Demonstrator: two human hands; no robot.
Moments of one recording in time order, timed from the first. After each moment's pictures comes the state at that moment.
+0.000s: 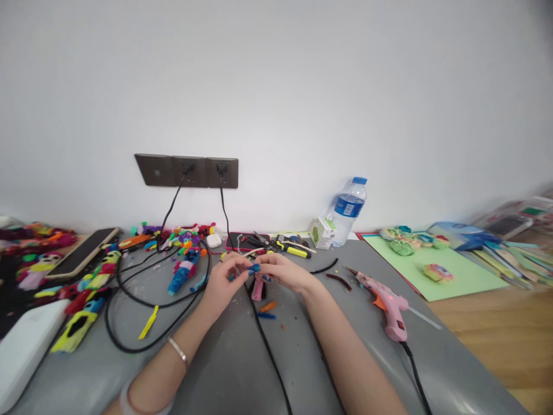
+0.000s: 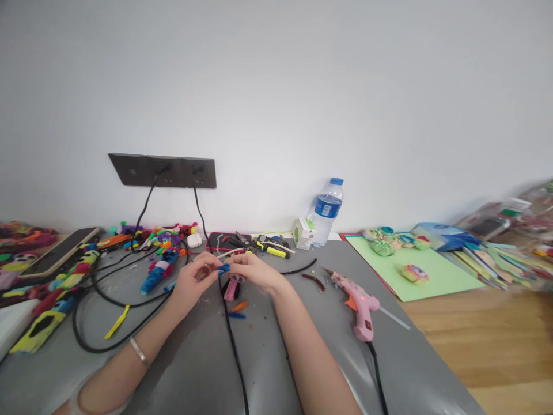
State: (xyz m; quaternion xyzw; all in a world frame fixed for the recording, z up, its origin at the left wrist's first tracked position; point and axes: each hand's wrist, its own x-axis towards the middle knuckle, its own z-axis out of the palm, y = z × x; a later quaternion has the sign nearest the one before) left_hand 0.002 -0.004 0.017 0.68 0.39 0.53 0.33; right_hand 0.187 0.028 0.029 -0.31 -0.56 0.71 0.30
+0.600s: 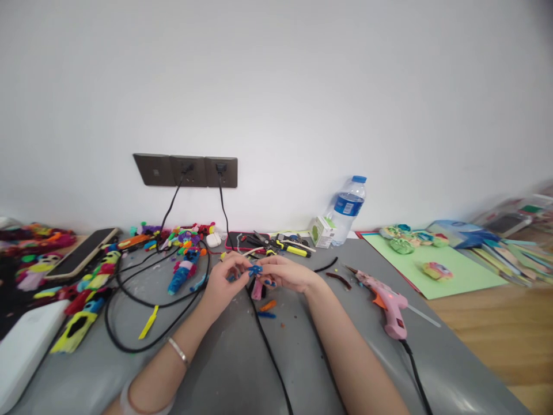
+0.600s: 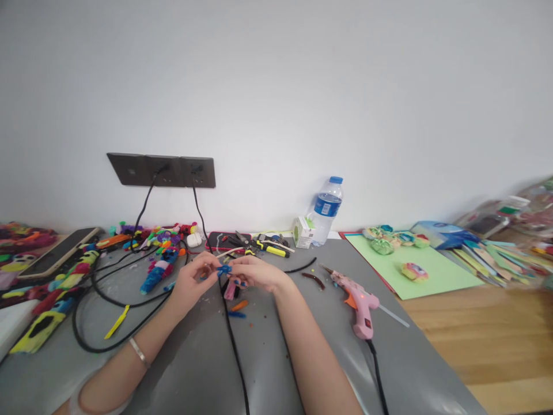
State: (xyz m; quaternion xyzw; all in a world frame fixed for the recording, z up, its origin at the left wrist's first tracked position) left_hand 0.005 -0.007 0.022 0.68 0.37 0.53 0.34; right_hand 0.193 0.026 0.032 -0.32 -0.49 0.77 0.24
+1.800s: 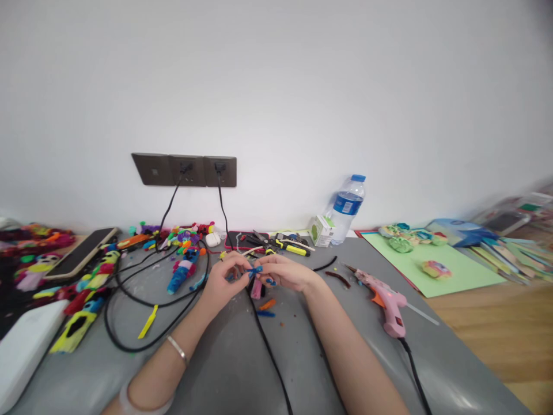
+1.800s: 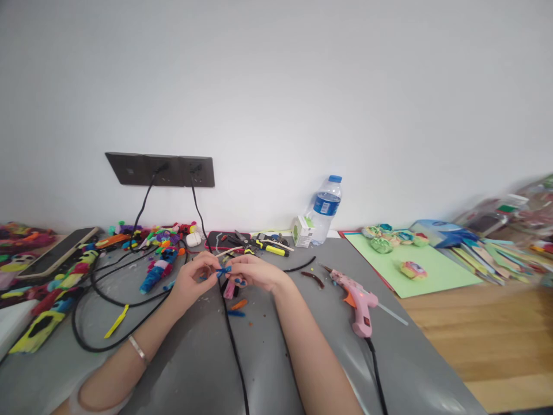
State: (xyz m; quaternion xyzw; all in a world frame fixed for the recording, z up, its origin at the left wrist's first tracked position) left_hand 0.002 -0.003 0.017 0.73 0.33 0.52 0.29; right_hand 0.191 0.024 0.035 -0.30 -0.51 0.77 0.24
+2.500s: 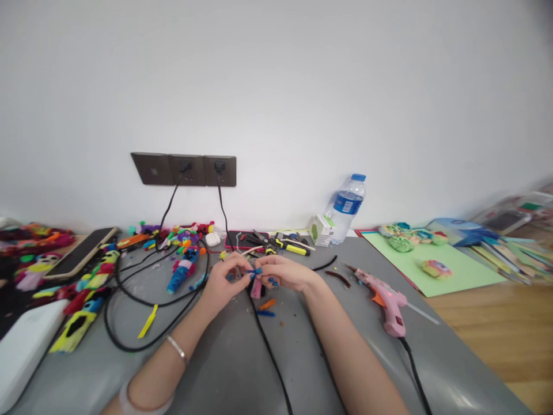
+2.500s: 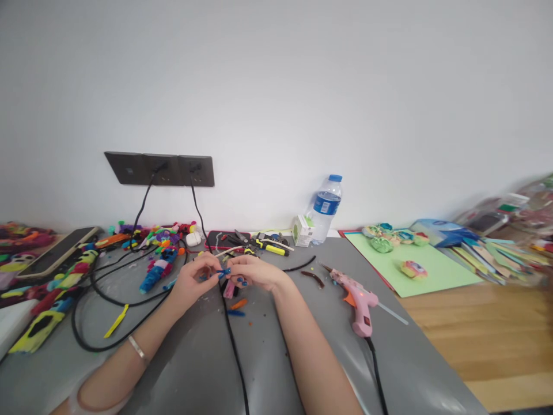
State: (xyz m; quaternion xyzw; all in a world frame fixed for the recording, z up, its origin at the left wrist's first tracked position) left_hand 0.002 -0.002 0.017 0.74 0.34 0.51 0.29; right_hand 0.191 0.024 0.037 -0.29 -0.53 0.76 0.22
